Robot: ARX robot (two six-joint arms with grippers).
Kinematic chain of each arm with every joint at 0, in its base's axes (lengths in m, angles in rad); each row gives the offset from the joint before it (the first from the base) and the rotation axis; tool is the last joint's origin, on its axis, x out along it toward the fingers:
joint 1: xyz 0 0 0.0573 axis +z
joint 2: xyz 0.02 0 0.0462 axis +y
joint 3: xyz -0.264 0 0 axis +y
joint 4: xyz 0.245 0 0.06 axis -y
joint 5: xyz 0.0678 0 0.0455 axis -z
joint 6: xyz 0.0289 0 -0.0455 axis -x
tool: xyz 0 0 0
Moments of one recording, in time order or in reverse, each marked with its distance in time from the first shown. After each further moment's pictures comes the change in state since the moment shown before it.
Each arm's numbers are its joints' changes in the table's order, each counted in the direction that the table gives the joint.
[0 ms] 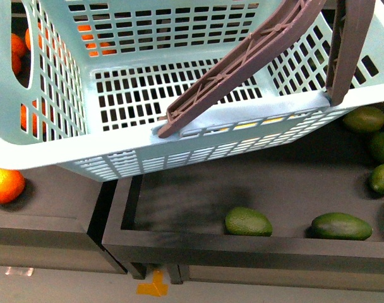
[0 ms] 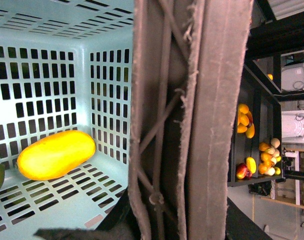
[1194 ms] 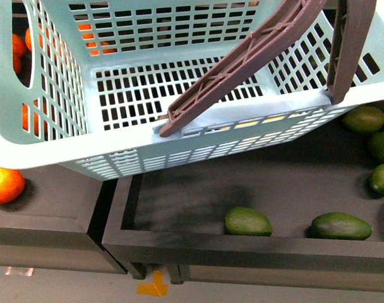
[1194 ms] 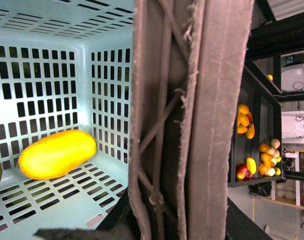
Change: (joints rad) left arm 0.000 0.000 0.000 0.000 -0.002 -0.001; right arm 0.000 -0.528 0.000 -0.524 0.001 0.000
